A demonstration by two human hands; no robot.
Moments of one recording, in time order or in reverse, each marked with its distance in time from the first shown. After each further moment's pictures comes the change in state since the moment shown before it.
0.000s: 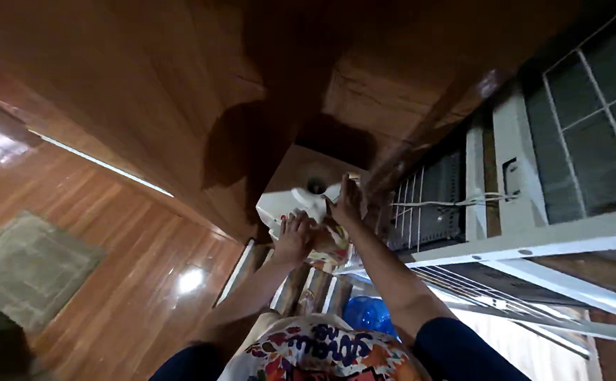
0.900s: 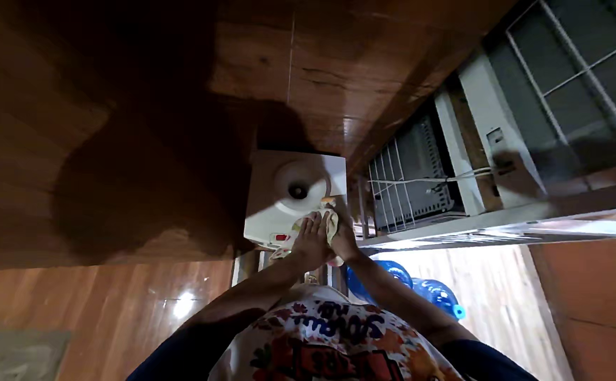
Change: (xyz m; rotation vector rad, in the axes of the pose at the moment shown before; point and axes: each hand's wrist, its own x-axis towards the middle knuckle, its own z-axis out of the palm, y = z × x) left_hand 0.059 0.009 -0.010 0.132 -0.465 0.342; right_hand -0.074 -0.036 0.008 0.437 -0.004 0.361
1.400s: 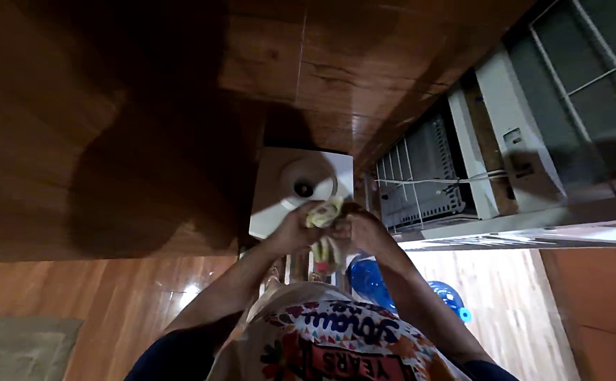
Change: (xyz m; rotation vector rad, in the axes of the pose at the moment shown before) left_hand -0.057 -0.011 -0.093 -0.803 0.162 0.078; right_hand -0.011 -0.050 -0.062 0.746 -0.253 0.085
